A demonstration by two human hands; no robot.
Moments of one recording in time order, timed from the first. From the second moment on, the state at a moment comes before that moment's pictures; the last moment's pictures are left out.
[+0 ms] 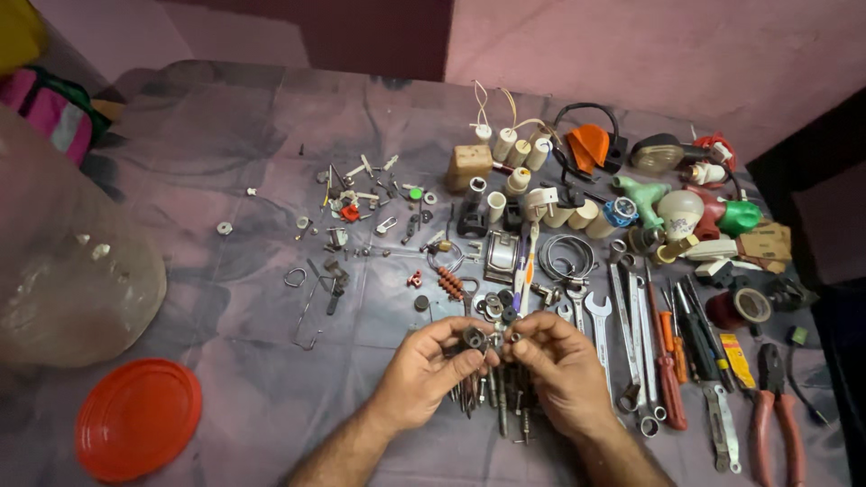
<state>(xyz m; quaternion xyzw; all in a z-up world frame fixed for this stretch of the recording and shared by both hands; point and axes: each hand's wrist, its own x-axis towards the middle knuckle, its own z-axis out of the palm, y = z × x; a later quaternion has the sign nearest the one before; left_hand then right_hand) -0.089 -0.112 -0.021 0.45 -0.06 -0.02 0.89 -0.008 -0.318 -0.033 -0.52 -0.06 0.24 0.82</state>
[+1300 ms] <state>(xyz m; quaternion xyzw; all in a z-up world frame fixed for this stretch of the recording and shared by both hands) -0.085 -0.098 0.001 0.68 0.05 0.11 0.72 -0.014 -0.288 0.030 -0.81 -0.37 -0.16 0.43</state>
